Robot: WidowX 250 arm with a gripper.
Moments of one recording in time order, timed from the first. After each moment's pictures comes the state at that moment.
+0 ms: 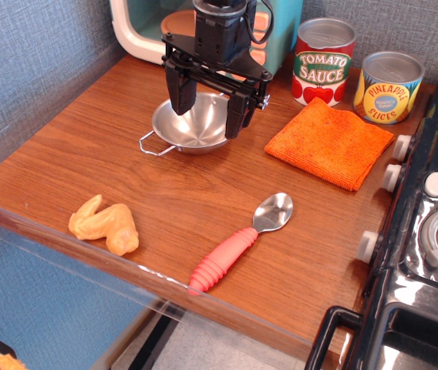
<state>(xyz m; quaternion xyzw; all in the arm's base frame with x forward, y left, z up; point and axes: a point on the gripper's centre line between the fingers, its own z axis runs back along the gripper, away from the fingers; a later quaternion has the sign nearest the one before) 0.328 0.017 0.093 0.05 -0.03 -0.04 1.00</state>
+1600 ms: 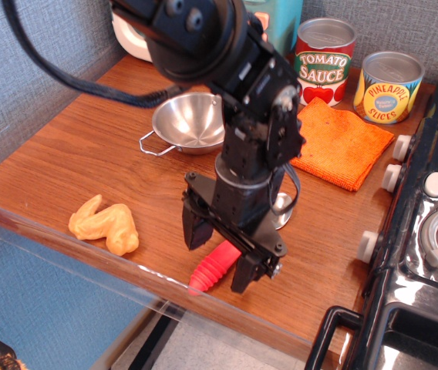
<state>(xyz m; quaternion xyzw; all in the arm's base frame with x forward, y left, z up) 0.240 -0.043 0.020 0.06 0.01 -0.15 0.99</state>
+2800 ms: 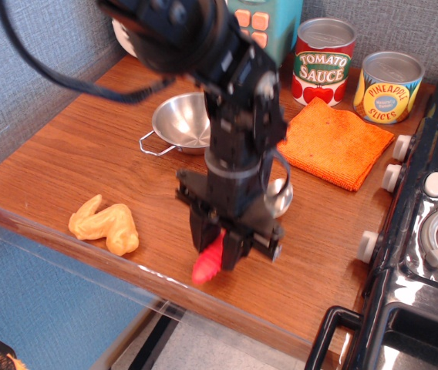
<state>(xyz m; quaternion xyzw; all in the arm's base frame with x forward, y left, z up) 0.251 -0.037 0.030 0.03 -0.02 -0.10 0.99</state>
